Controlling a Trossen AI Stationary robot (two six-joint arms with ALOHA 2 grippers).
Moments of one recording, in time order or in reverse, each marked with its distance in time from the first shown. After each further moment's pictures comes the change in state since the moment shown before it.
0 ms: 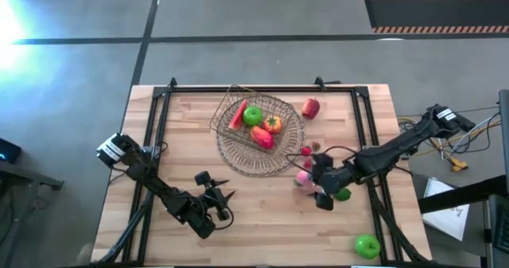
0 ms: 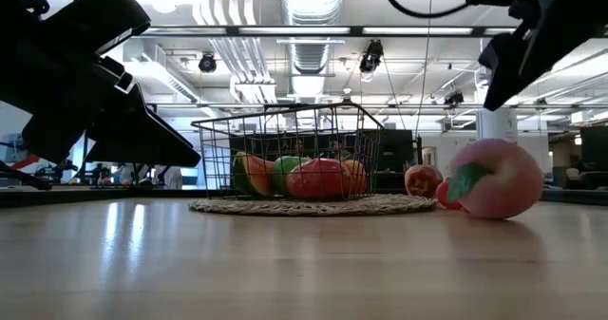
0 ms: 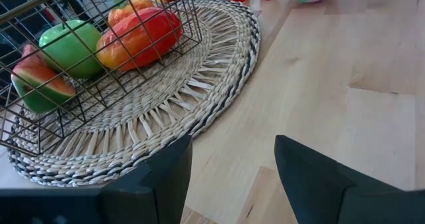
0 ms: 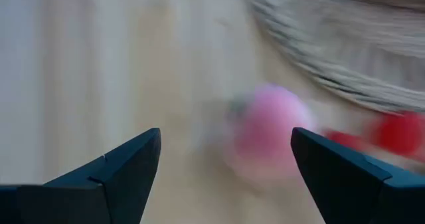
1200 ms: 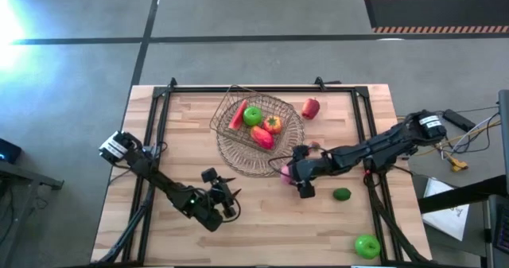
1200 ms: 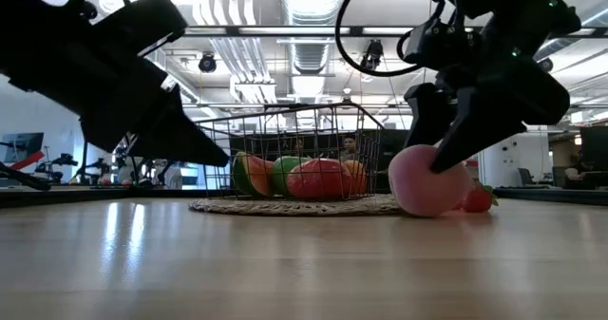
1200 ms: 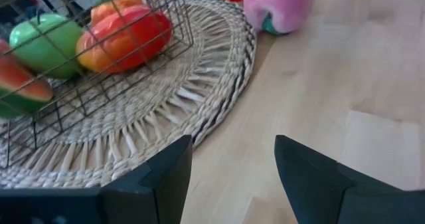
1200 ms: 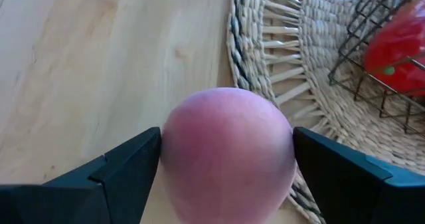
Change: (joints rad) left arm 0.083 0.000 0.013 0.114 0.085 0.101; right arm -0.230 0.303 -0.108 0.430 -0.040 -0.578
